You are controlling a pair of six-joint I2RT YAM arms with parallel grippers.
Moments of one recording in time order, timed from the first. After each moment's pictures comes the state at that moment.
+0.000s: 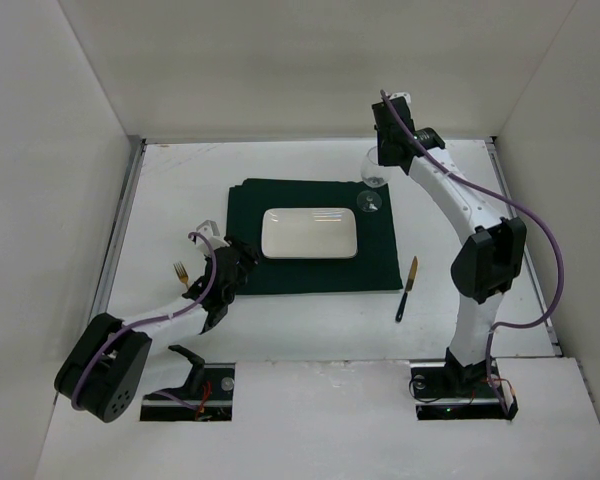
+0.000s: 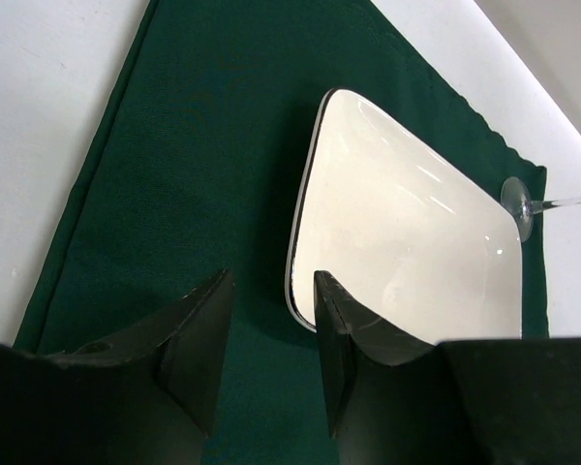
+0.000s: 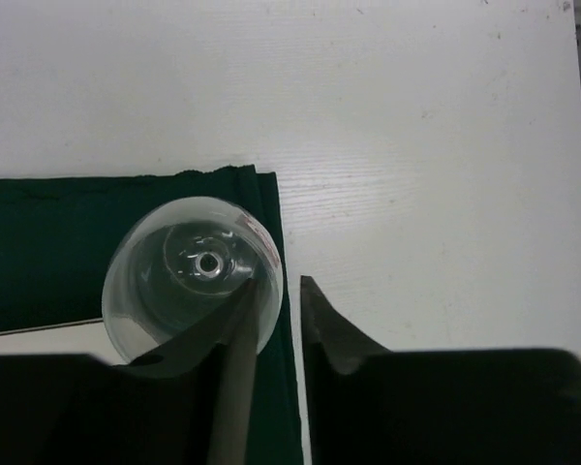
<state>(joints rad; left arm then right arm) -0.51 1.17 0.27 0.49 -0.42 -0.86 0.38 1.94 1.94 -0.76 0.49 0.19</state>
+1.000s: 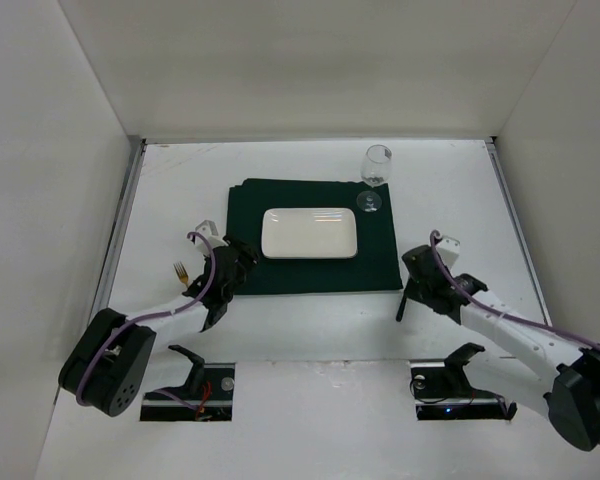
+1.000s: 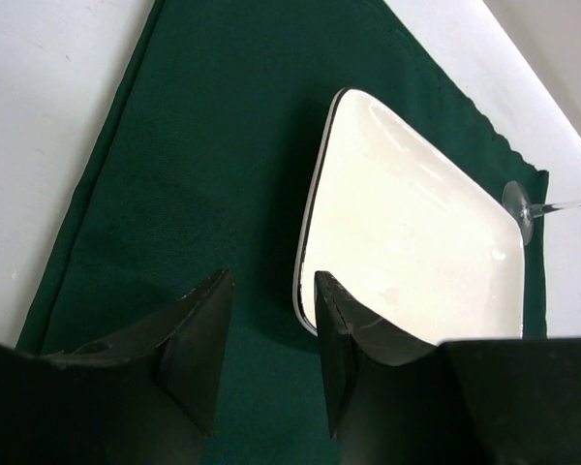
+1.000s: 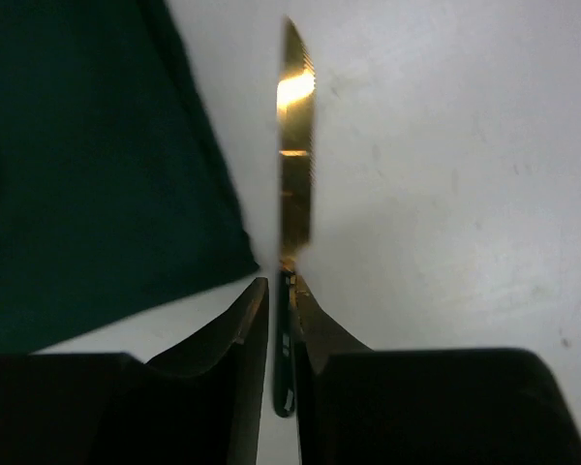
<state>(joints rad) -0.48 1.20 0.27 0.51 -0.38 -0.88 0.54 1.01 0.58 -0.51 0.46 0.78</state>
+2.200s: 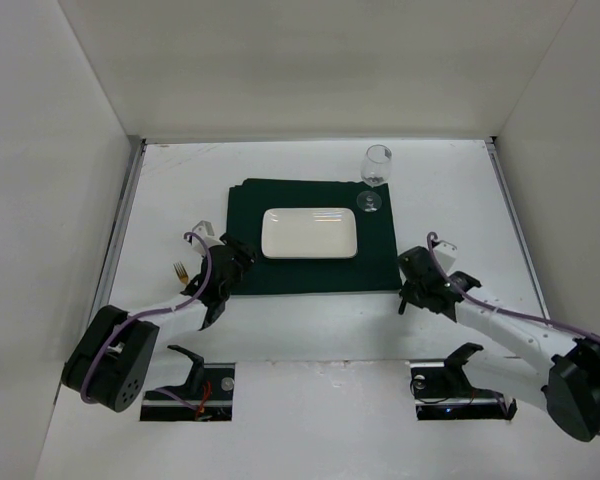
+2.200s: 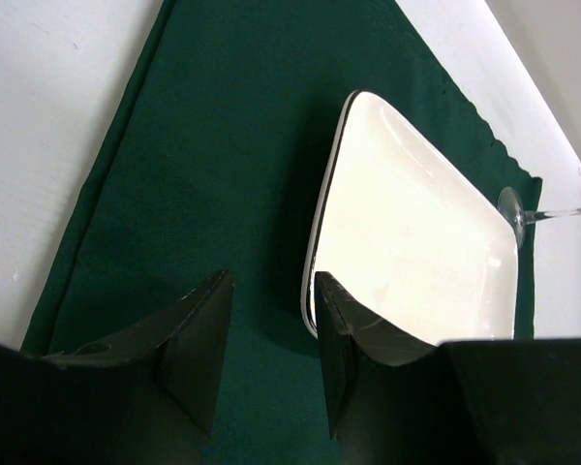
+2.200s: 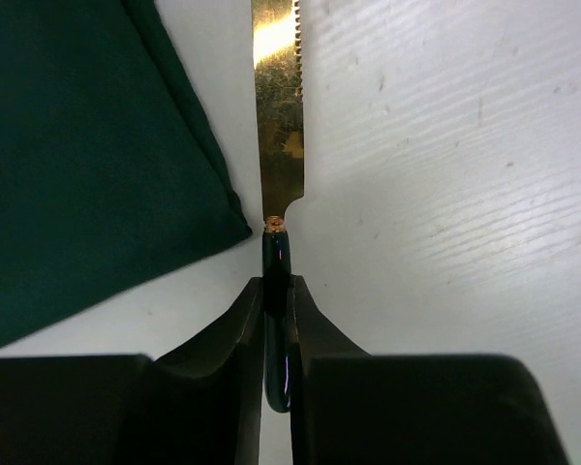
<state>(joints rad) -0.43 1.23 0.27 0.53 -0.32 -0.92 0.59 1.05 0.52 -0.57 0.42 0.96</state>
